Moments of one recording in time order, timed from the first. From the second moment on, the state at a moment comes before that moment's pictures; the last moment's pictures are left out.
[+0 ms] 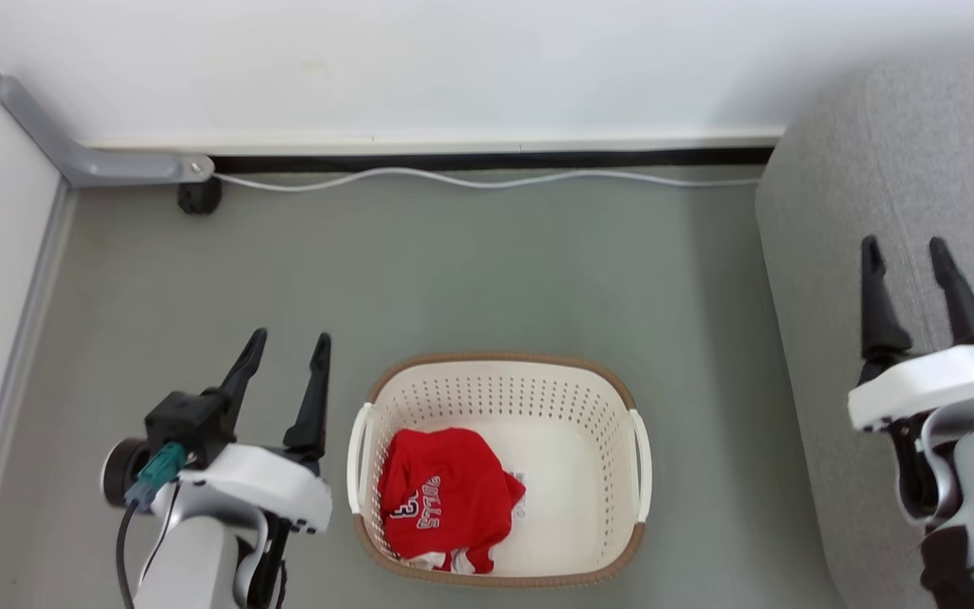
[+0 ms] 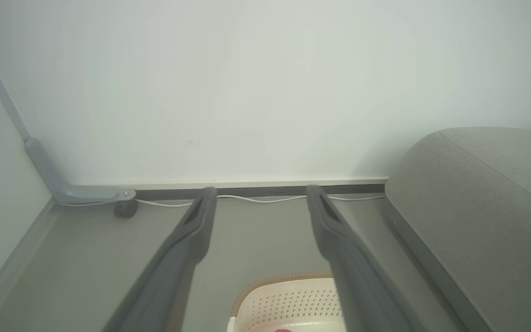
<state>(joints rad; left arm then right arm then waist) -0.30 0.05 -0.13 0.46 -0.23 -0.12 -0.26 -0.46 -0.17 0.01 0.53 0.31 0.13 -0.26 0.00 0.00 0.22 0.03</state>
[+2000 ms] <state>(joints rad) -0.18 0.04 -0.26 0.42 -0.30 -0.06 -0.26 -0.37 -0.12 0.07 0.33 0.24 0.13 -0.26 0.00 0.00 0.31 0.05</state>
